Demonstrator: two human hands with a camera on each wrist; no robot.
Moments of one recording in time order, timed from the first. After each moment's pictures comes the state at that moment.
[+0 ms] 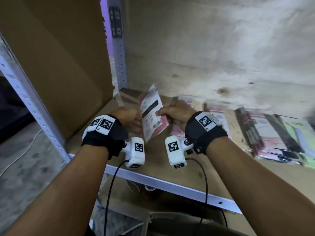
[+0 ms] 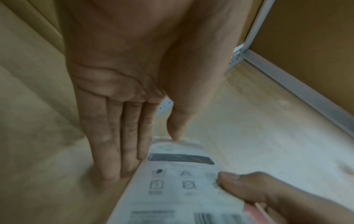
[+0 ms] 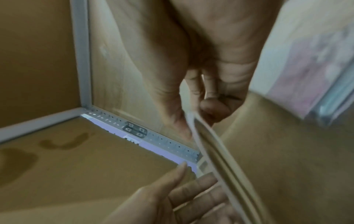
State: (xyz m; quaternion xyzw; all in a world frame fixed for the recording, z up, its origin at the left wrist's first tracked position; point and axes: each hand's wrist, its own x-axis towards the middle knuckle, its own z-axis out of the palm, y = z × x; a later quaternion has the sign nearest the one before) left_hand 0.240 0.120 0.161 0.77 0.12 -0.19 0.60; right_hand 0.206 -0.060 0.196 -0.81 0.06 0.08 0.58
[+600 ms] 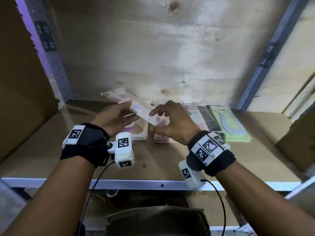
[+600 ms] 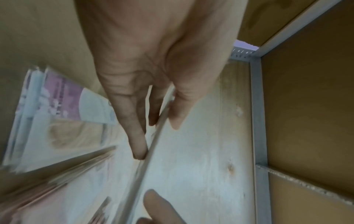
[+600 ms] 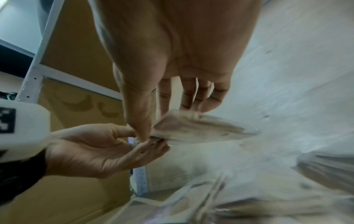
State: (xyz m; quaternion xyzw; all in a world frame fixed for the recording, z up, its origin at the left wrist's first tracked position) left_hand 0.174 -0.008 0.212 0.51 -0.02 -0.22 0.83; right_hand 0.071 -0.193 0.227 -0.96 -0.06 -0.14 0.25
